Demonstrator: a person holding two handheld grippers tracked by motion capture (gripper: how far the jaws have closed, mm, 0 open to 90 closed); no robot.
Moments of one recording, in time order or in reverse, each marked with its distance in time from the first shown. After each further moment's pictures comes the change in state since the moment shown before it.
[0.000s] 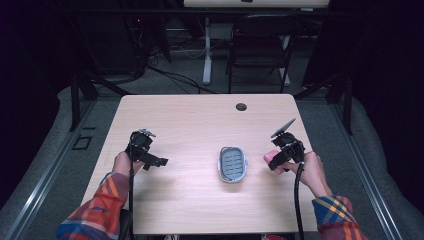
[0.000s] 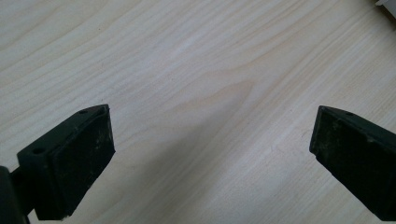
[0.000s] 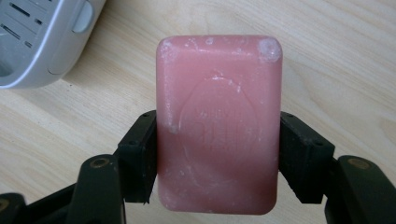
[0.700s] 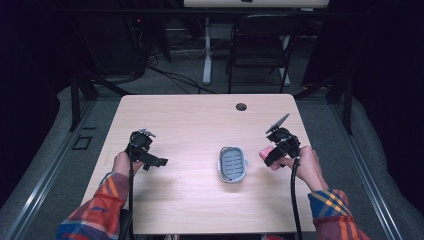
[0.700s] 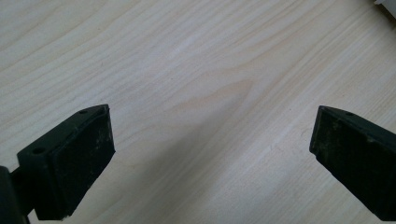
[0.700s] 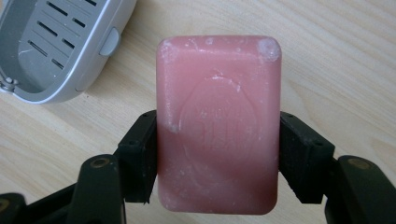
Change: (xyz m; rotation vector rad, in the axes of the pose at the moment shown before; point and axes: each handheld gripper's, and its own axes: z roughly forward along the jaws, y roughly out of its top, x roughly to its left) left arm 0.000 0.000 -0.001 0.000 -0.002 0.004; right arm 0.010 0.016 -0.008 -0.004 -0.012 -0.044
